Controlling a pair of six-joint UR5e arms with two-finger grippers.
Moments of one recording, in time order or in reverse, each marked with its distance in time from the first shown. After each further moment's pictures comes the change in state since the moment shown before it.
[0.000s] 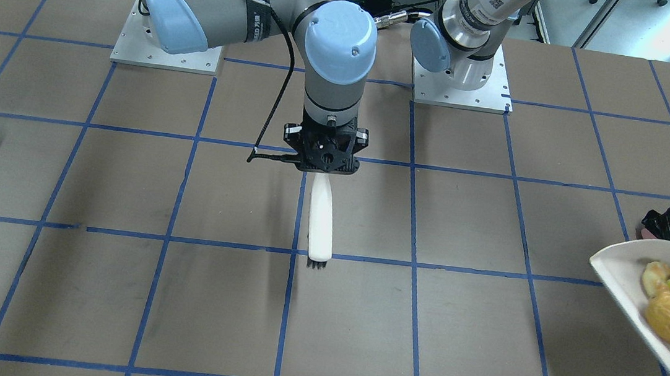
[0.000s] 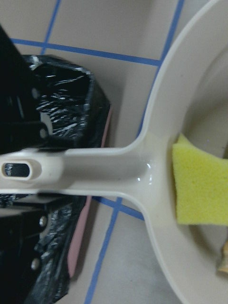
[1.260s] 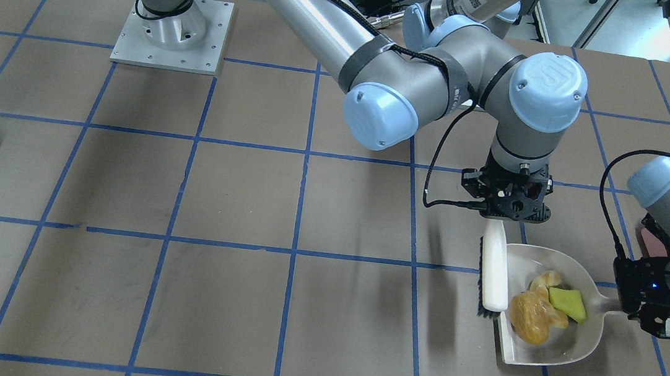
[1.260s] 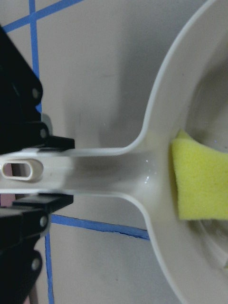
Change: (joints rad) left arm -0.280 -0.098 -0.243 0.285 0.200 0.134; right arm 0.229 0.552 -0.840 0.069 0.187 0.397
